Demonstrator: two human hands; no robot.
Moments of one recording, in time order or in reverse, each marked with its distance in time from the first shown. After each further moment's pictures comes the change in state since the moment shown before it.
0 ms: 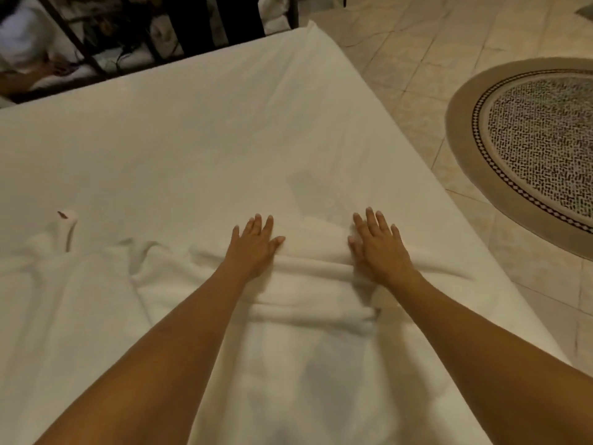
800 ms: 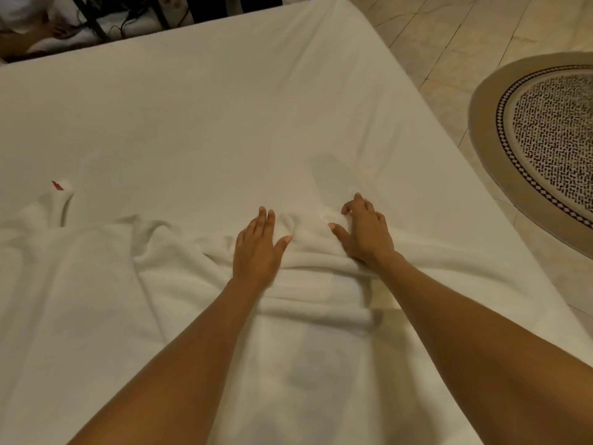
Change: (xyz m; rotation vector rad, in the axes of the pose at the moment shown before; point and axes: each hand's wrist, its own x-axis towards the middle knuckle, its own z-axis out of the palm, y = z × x) left_hand -0.009 -0.018 0.054 -0.297 0.308 -0.079; right_hand 0.056 -0.043 0.043 0.350 0.108 -0.040
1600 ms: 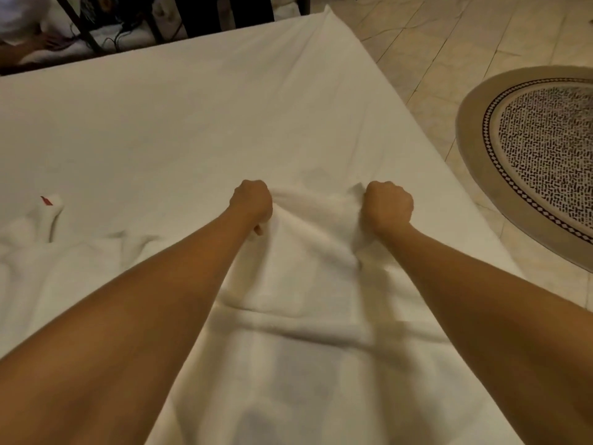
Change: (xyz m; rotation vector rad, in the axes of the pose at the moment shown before) left_hand 0.082 0.068 -0.099 0.195 -0.285 -0.277; right_hand 0.036 -0.018 -0.078 -0.507 0.143 0.214
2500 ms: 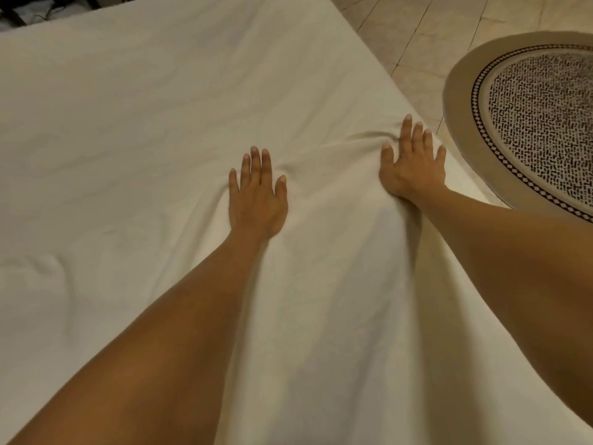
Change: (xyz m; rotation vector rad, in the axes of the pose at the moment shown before) left_hand 0.100 0.060 0.107 -0.050 0.448 0.301; right_hand 0.120 0.099 0.076 0.217 -0.033 0.094
